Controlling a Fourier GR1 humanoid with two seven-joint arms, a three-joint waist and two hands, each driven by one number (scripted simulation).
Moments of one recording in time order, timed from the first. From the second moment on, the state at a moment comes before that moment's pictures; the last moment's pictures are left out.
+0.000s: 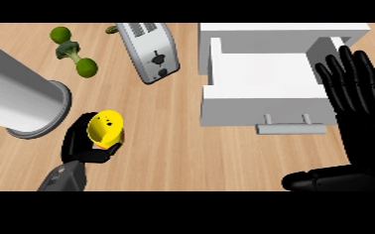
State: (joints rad) left arm -0.37 0.19 0.26 -0.43 0.17 -0.37 -0.92; right arm -0.10 -0.08 -0.05 -2.09 -0.16 0.13 0.18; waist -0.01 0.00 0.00
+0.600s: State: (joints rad) left arm -0.36 0.13 0.27 -0.54 0.19 -0.24 -0.99; right arm -0.09 -0.08 -0.05 -2.09 -0.15 0.13 0.17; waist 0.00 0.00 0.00
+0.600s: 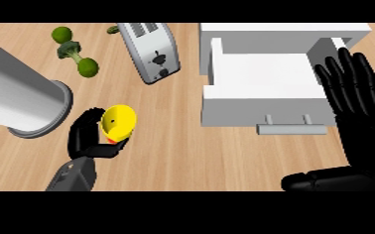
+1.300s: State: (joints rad) left arm -0.28 0.06 0.12 -1.11 0.24 -0.24 -0.68; right arm -0.08 -0.09 -0.07 -2.12 -0.17 0.13 0.21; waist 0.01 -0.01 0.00
